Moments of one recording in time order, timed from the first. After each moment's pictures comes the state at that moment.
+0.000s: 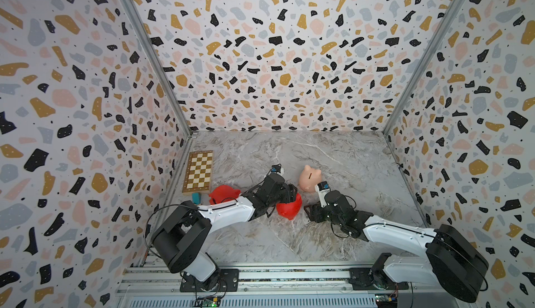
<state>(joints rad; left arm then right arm) -0.76 1.56 0.80 0.12 0.00 -0.68 0.77 1.24 0.47 0.08 0.03 0.46</state>
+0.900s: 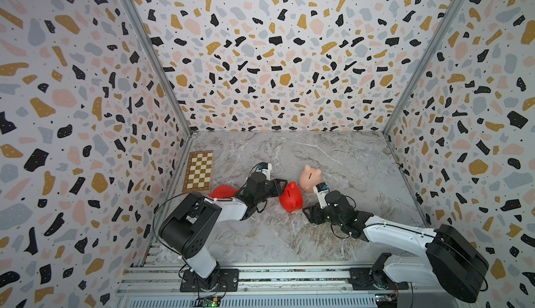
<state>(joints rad) -0.53 1.65 0.61 0.62 0.24 -0.72 0.77 1.25 0.47 0.09 -0.05 0.45</state>
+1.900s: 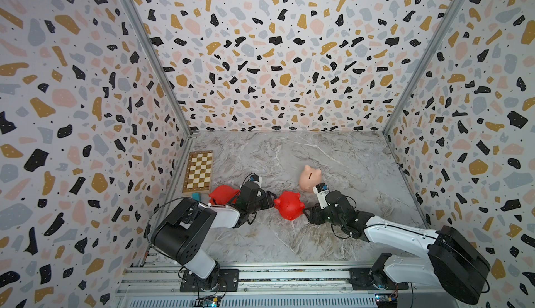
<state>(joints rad) -0.51 1.58 0.49 0.41 0.20 -0.66 0.77 1.21 0.46 0.07 -0.05 0.44</state>
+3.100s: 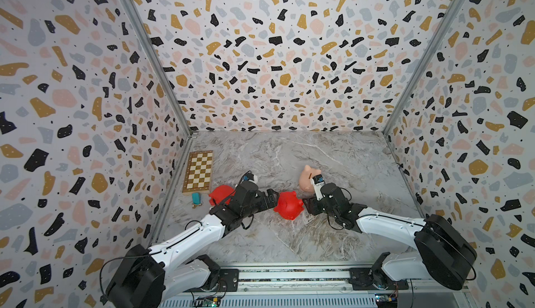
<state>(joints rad) -0.65 1.09 0.57 -0.16 0.06 -0.89 0.76 1.37 0.57 0.12 0.05 0.32</state>
